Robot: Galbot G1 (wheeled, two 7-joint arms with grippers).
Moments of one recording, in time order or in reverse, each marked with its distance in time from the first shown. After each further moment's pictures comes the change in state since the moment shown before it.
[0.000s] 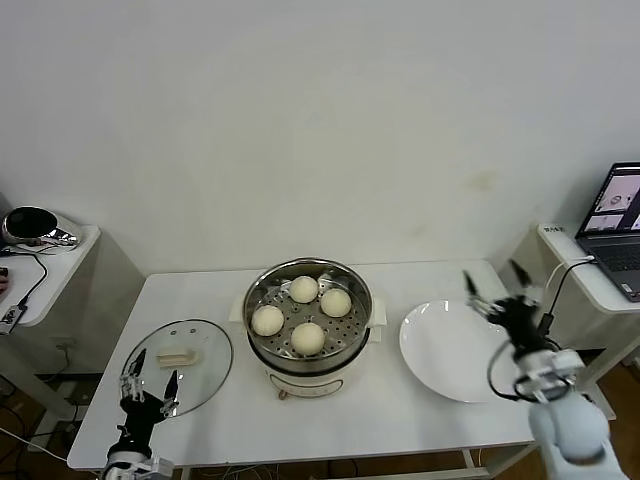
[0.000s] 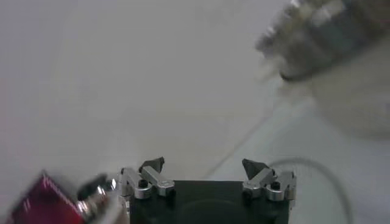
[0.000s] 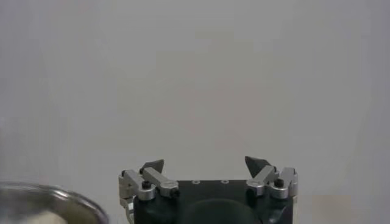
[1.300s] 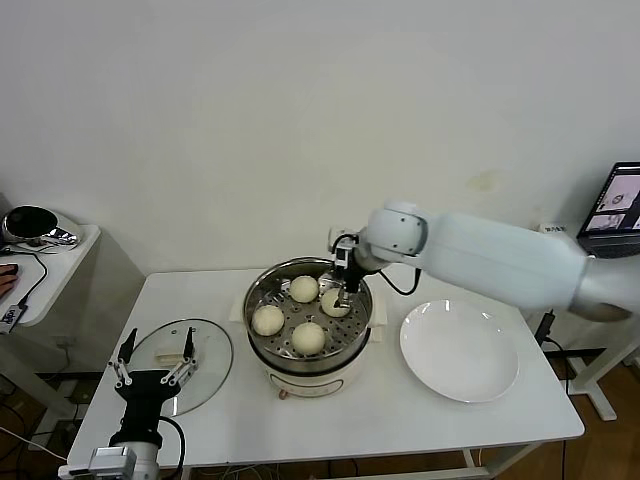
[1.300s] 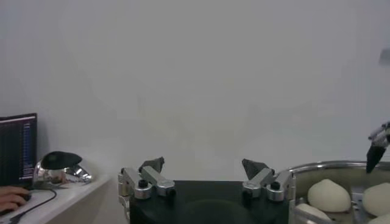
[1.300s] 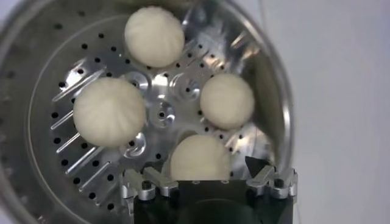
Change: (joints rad) left arm 0.087 -0.112 0.042 -0.396 -0.946 -0.011 -0.028; right arm 1.769 -0.224 -1.926 -0.384 0.323 -0.792 -0.481
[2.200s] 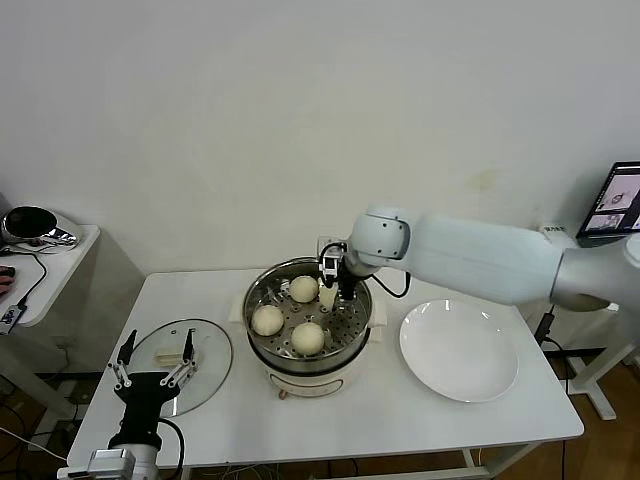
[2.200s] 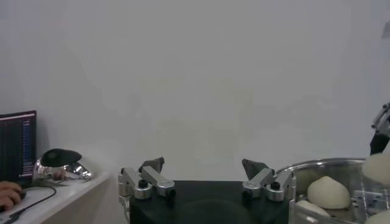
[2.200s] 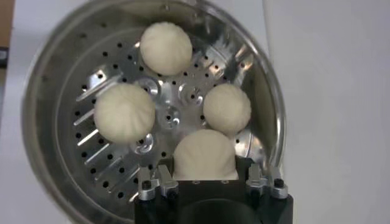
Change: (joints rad) left arm 0.012 -0.006 -0.006 -0.006 0.003 -0.010 0.012; right arm 0.025 0.142 -0.126 -0.123 -0.028 -0.013 -0.051
